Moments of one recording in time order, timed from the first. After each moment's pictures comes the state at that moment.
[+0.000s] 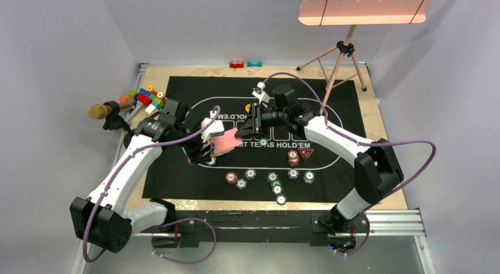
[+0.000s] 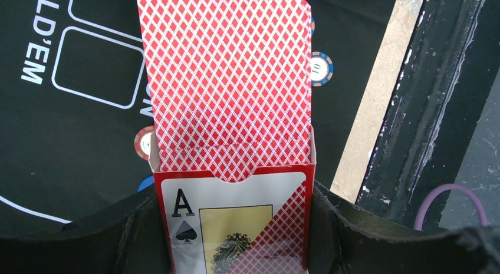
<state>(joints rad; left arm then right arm) -0.32 1.15 1.05 -0.98 0.59 0.77 0.62 1.59 1.15 -0.10 -0.78 0.87</state>
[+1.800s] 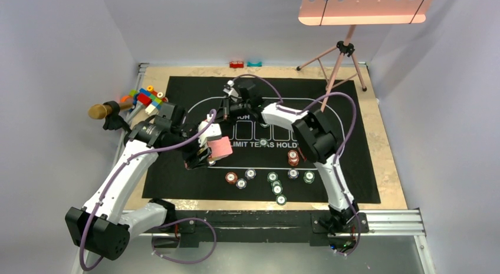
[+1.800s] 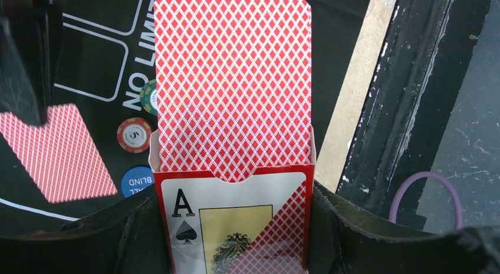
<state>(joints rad) -0.32 1.09 1.05 -1.06 0.61 0.77 0.65 2.25 1.64 0.11 -0.83 1.05</state>
